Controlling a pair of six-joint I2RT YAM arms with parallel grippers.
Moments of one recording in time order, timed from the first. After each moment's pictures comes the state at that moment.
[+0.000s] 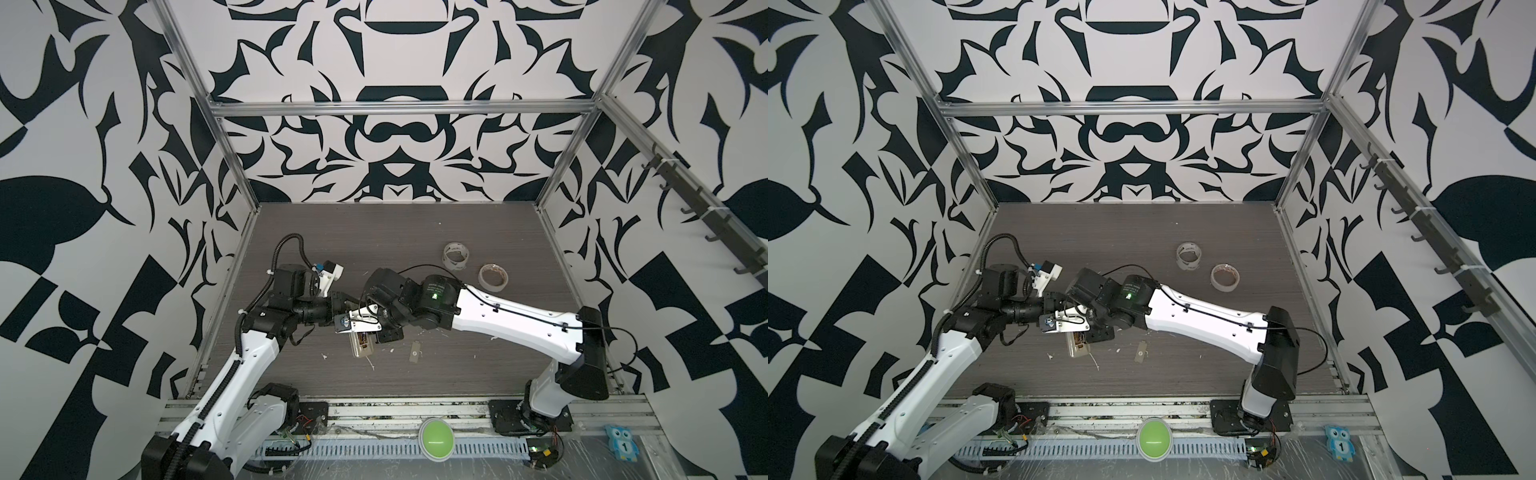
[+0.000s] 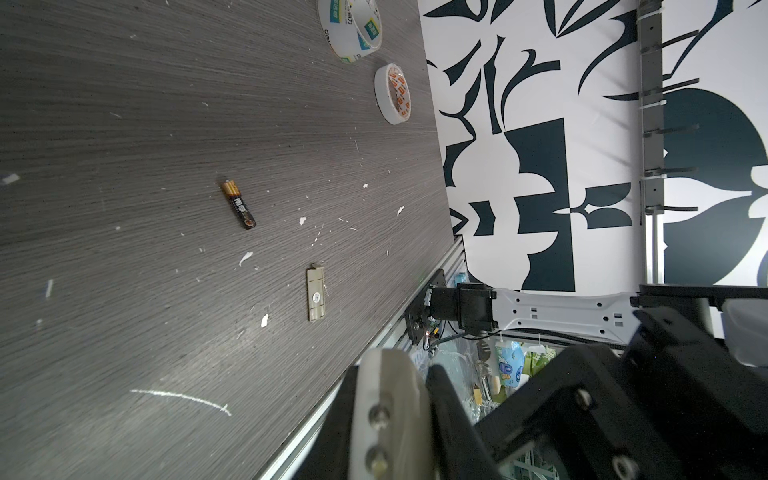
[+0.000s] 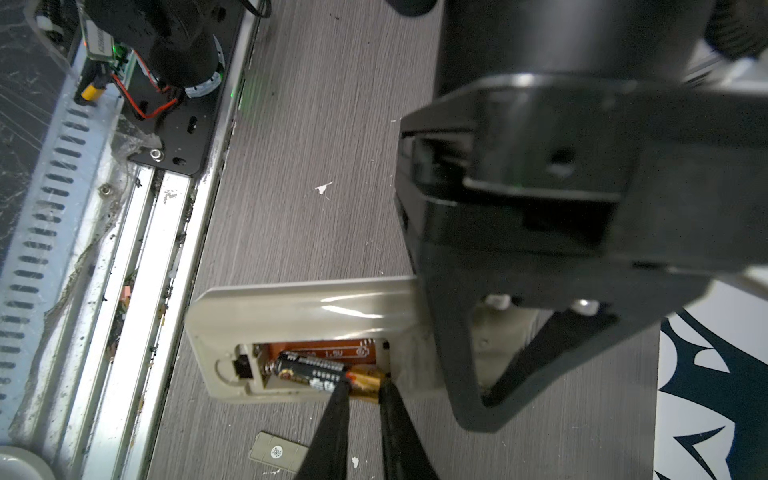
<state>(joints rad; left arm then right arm) -0.27 0.92 0.69 -0.52 0.94 -0.58 1.18 1.67 1.59 -0.86 -0.07 -0.64</state>
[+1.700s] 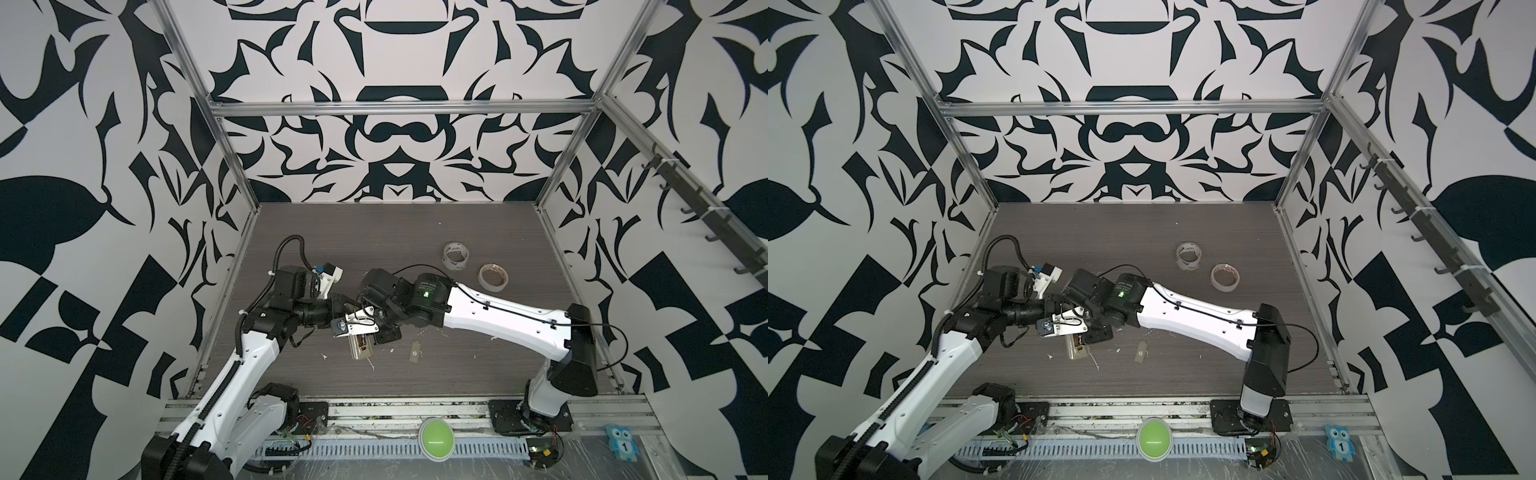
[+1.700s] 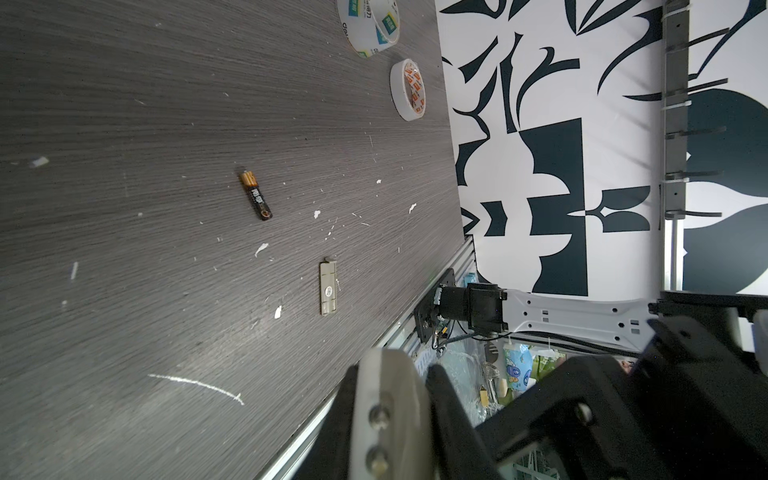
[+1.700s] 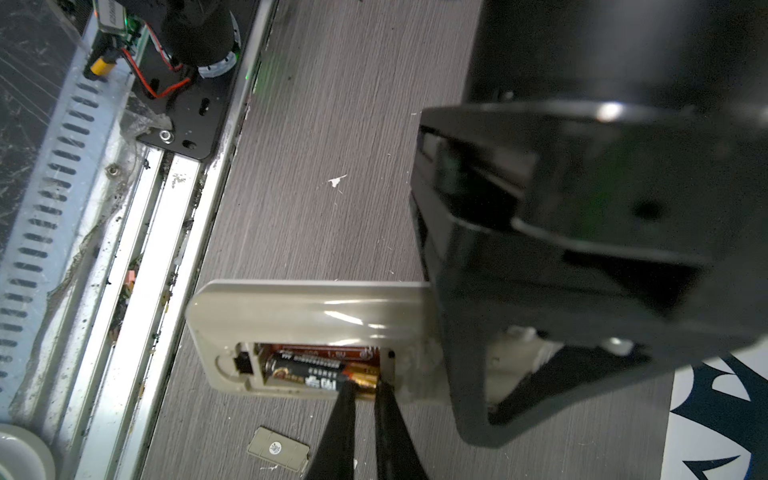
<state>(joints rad) -0.27 0.91 0.68 -0.55 0.91 -0.57 1.19 1.72 1.63 -0.90 -0.09 -0.69</state>
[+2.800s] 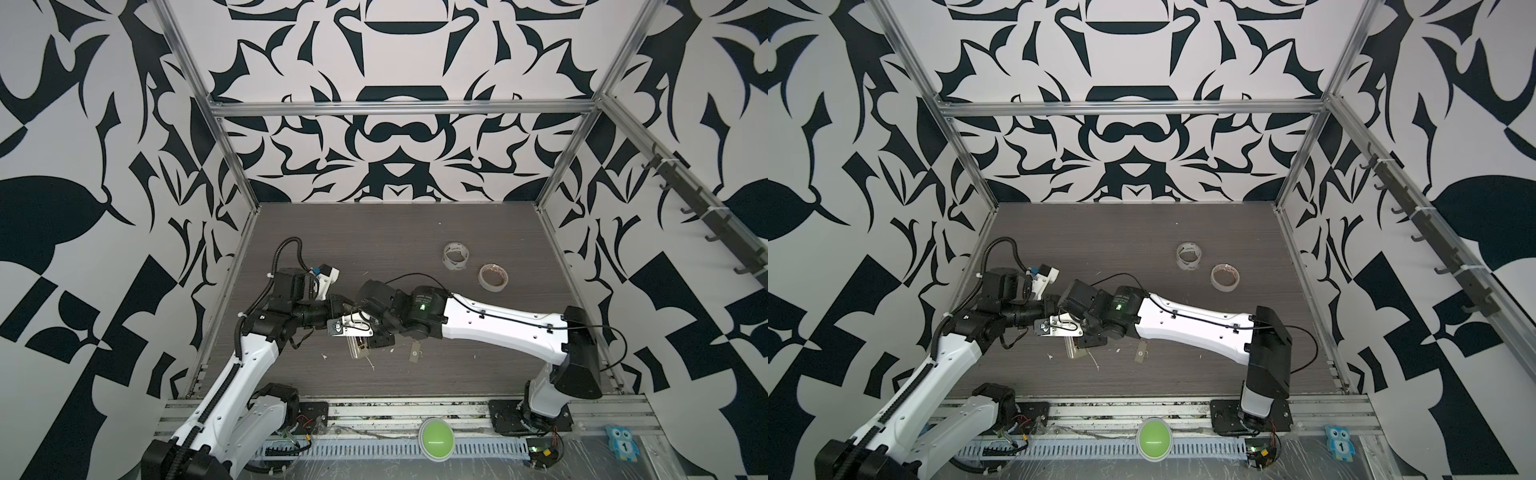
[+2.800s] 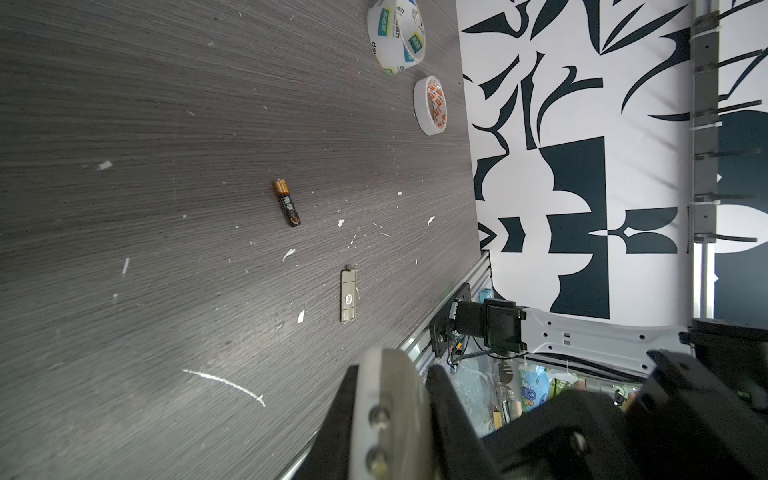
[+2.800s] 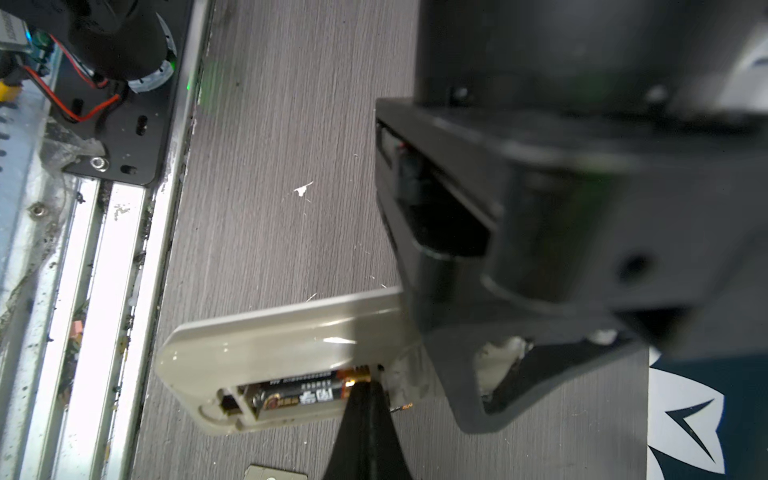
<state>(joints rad) -0.26 0.89 0.66 -0.54 0.84 -0.58 1.22 1.70 1.53 -0.75 0.05 -0.56</state>
